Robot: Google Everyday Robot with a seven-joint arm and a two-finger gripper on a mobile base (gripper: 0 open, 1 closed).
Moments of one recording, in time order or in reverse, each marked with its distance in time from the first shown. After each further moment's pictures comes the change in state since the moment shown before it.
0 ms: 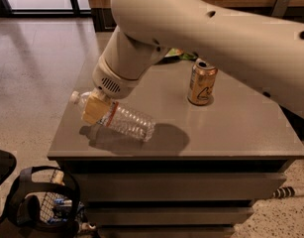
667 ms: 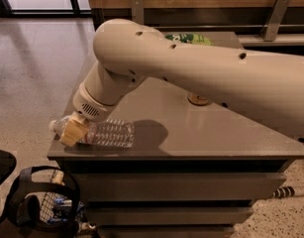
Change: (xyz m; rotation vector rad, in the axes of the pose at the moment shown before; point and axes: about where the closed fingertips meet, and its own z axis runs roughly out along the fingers) arm -0.016 0.033 0.077 -0.136 -0.065 -0.023
